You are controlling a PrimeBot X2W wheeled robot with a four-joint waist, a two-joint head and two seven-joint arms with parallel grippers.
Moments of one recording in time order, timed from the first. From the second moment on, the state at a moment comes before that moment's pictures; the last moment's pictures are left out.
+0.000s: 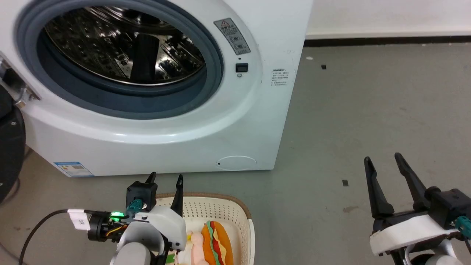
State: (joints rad) left arm -0.19 0.05 -0.08 0.33 -0.03 -0.01 -0.03; right arm -0.03 -0.05 -0.03 -0.06 0.12 0.13 -0.07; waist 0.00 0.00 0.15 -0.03
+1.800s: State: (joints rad) left arm -0.65 0.12 -0.32 0.89 -0.06 -0.04 0.20; right arm -0.23 -0.05 -0.07 -0.25 0.29 0.13 -0.18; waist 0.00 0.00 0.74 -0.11
